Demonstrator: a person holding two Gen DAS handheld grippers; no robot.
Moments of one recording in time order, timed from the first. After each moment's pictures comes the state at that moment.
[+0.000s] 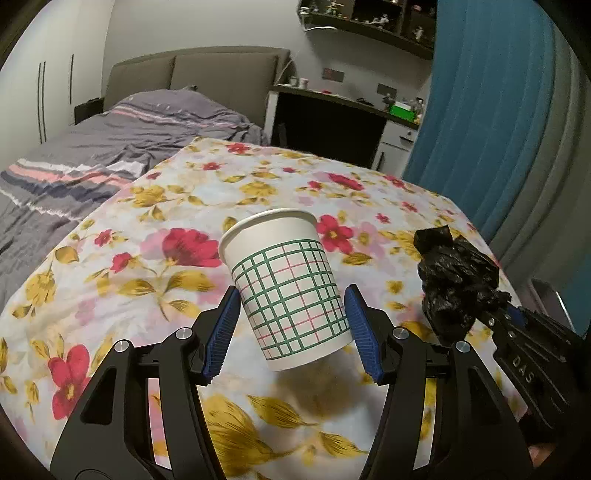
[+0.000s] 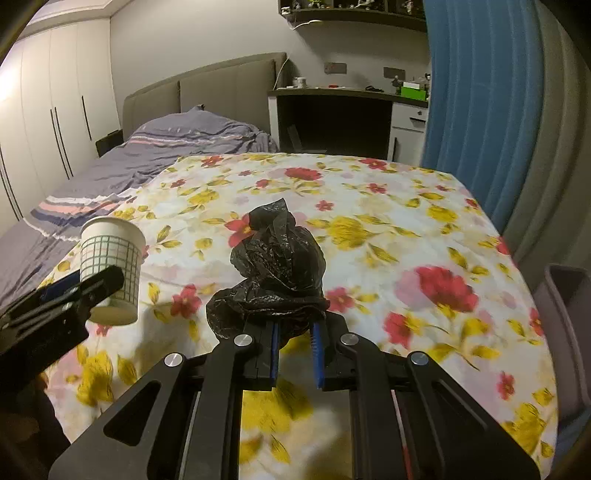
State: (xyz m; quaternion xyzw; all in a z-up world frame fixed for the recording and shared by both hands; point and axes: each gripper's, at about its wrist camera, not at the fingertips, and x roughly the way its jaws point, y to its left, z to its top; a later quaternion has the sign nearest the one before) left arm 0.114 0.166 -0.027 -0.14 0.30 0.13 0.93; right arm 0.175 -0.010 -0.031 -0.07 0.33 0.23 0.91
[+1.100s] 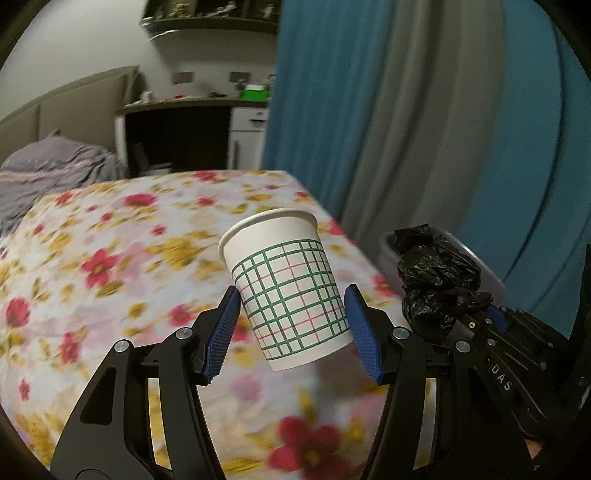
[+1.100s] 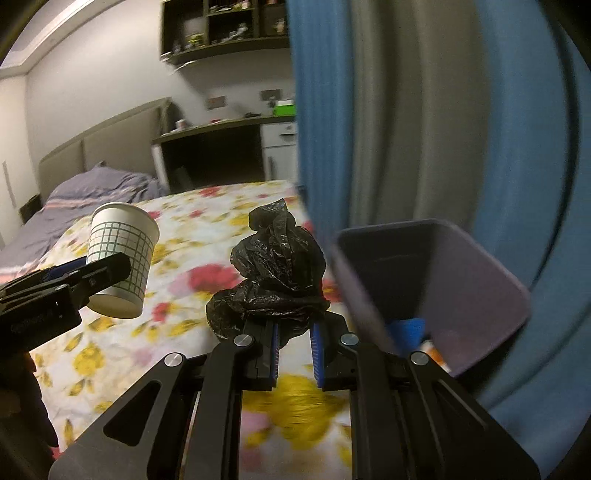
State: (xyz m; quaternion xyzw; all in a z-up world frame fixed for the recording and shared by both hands) left arm 0.182 -0.065 0.010 -0.05 0.30 -0.11 0.95; right arm 0.165 -0.240 -0.010 0.00 0.29 0.05 0.96
